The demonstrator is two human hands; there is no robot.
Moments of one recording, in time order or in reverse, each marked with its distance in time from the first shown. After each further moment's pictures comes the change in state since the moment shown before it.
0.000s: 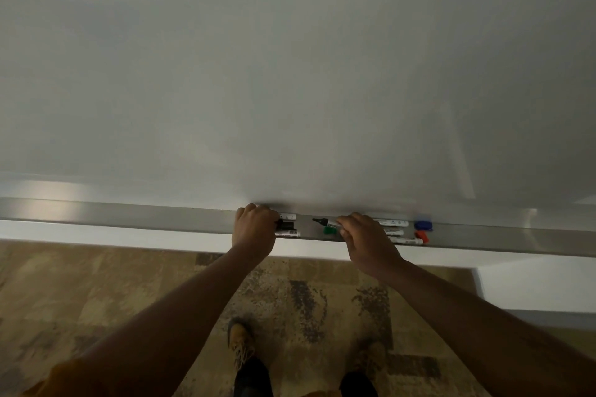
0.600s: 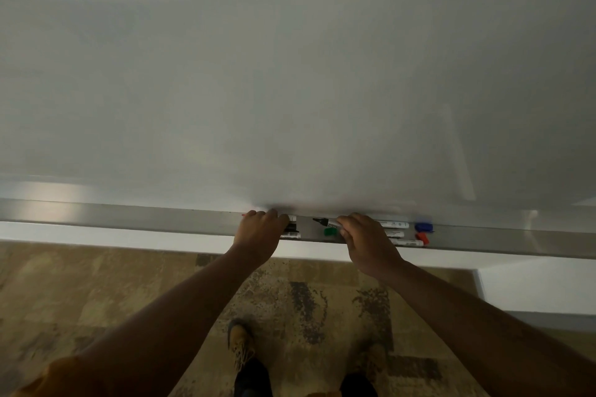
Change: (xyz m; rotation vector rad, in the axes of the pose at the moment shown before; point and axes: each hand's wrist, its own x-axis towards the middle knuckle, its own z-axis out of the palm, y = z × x) left_hand 0.000 0.004 -0.008 0.242 -0.090 0.273; right_hand 0.004 0.002 0.001 -0.010 -0.005 -0.006
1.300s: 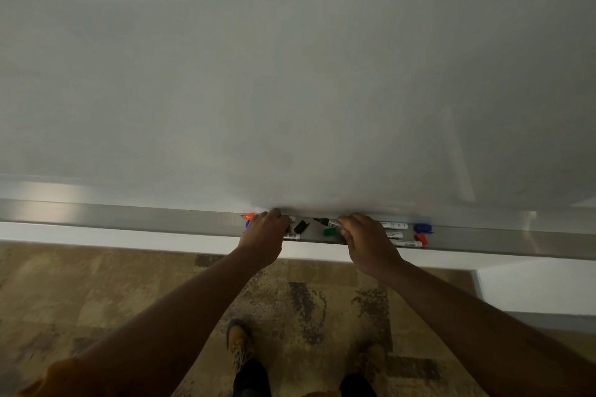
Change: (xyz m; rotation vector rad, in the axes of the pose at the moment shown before) left_hand 0.002 0.007 0.009 -0.272 -0.001 -0.020; right_hand -0.001 0.000 -0.003 0.015 0.017 -0.001
